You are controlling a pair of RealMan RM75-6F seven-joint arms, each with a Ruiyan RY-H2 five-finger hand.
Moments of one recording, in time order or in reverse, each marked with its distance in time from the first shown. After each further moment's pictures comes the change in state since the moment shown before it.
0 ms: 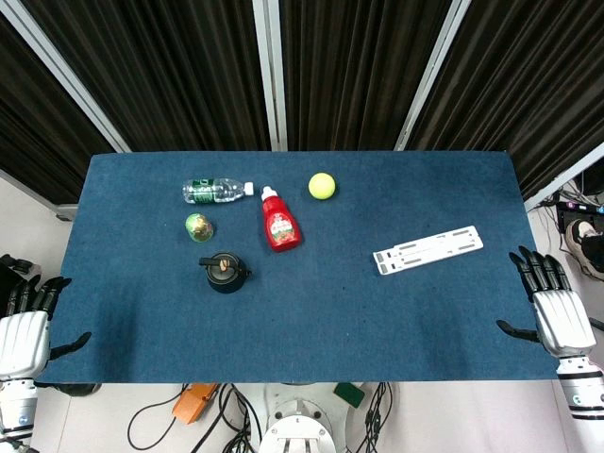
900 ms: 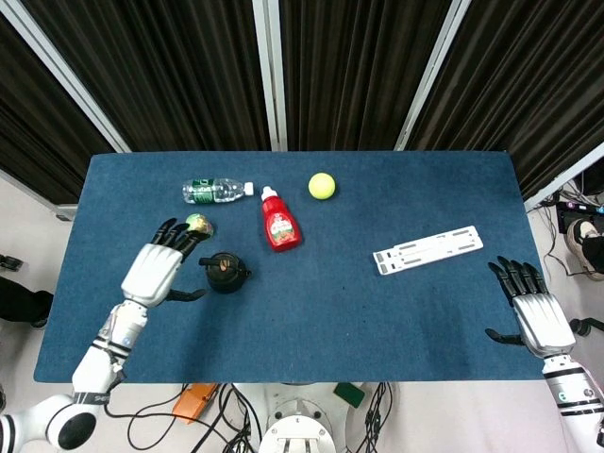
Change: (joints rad) left arm -0.428 -0.051 -0.218 -0.243 -0.107 -0.474 0.246; right arm 0.033 -0.020 -0.035 0.024 0.003 -0.088 -0.019
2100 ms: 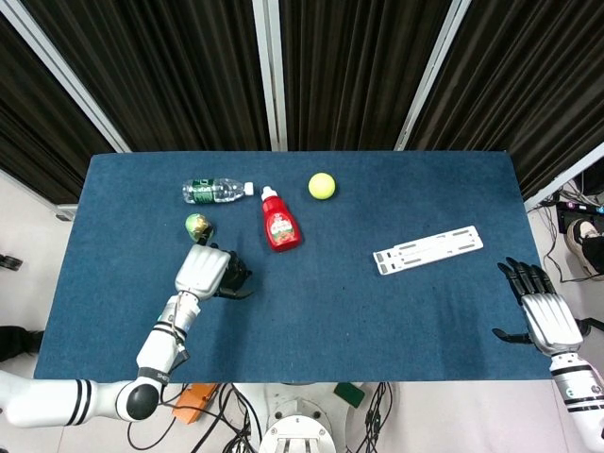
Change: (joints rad) left arm -0.260 -0.227 0.053 0.056 -0.471 0.053 0.473; right arm 0.009 -0.026 -0.007 0.099 0.022 -0.033 0.102
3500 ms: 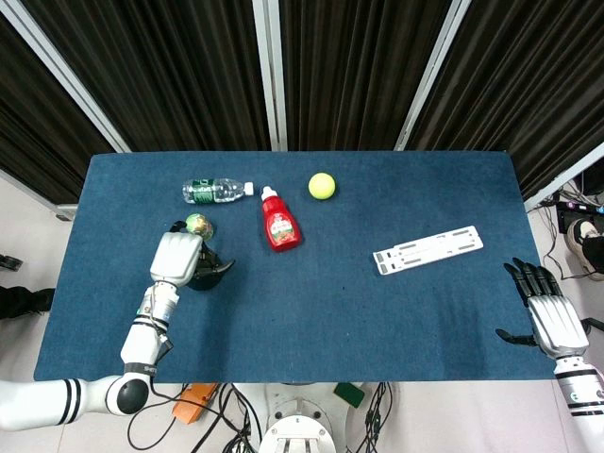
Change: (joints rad) left arm 0.050 0.029 -0.022 0.061 0.054 0.083 -0.203; right arm -0.021 0.006 0.001 -0.013 0.004 0.035 0.009
